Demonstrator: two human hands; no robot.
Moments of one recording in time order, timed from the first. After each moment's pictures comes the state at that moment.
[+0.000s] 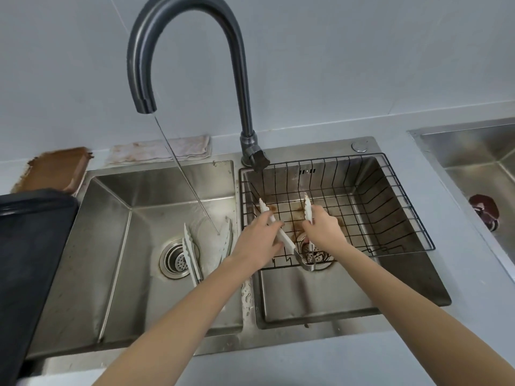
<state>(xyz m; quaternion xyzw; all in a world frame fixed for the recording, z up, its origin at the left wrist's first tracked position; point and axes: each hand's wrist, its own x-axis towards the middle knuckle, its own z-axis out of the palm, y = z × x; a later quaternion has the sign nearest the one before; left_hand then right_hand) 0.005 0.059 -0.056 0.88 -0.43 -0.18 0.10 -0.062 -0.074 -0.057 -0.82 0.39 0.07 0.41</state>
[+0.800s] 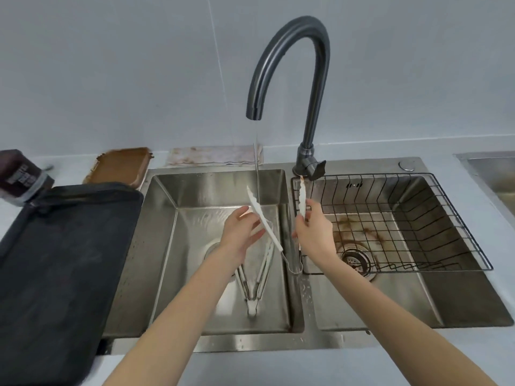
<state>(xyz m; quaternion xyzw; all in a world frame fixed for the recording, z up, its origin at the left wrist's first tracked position) 0.072 0.170 -0.016 0.61 0.11 -0.32 0.71 -0.007 0.054 -0.018 -0.78 0.34 -0.09 0.51</state>
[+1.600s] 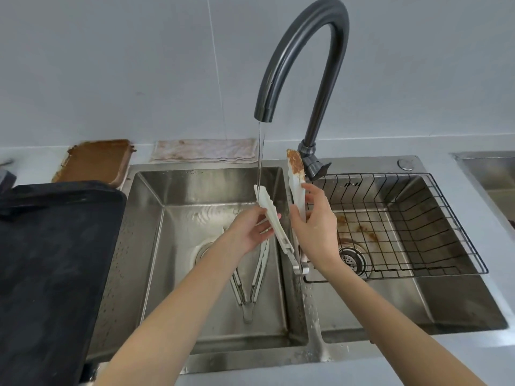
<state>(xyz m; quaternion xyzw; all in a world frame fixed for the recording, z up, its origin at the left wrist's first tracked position) 0.110 0.141 -0.030 0.52 0.16 -0.48 0.69 0.015 0.059 -0.006 -0.80 0.33 -0.19 0.47</state>
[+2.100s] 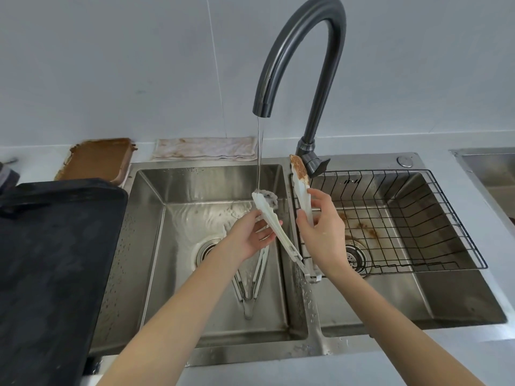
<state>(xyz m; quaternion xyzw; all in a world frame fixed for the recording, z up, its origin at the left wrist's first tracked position) 0.098 0.152 -0.037 0.48 0.19 -0.49 0.70 -0.004 0.058 -0.012 -0.79 0.33 -0.19 0.48</state>
